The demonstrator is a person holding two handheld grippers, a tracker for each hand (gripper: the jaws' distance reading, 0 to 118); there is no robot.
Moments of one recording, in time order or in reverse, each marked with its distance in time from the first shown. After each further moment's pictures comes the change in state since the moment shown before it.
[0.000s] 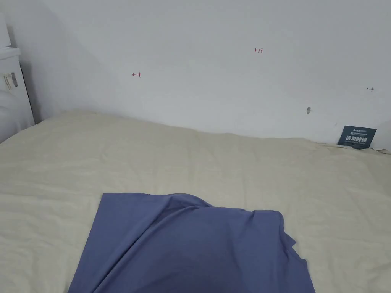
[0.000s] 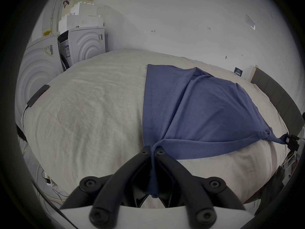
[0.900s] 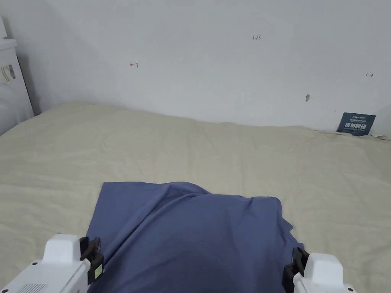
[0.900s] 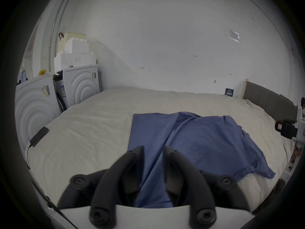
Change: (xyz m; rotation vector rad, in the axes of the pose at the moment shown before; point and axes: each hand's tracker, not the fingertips) left arm 0.072 0.082 0.041 0.311 -0.026 -0.090; right arm -0.056 0.113 -0.020 0.252 0.129 -0.068
